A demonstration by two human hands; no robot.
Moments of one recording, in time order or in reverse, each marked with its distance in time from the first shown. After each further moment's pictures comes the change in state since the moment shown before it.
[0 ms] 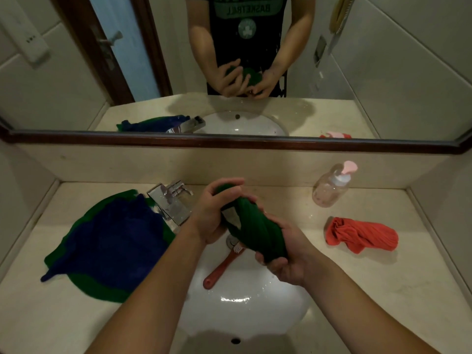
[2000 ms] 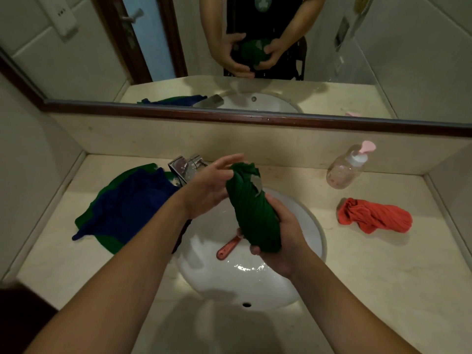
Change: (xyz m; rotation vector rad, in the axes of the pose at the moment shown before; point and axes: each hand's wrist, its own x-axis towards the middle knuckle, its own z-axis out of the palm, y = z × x) left_hand -0.041 0.027 -0.038 0.184 -0.018 -0.252; right_hand -0.011 0.059 0.046 0.013 -0.037 -0.275
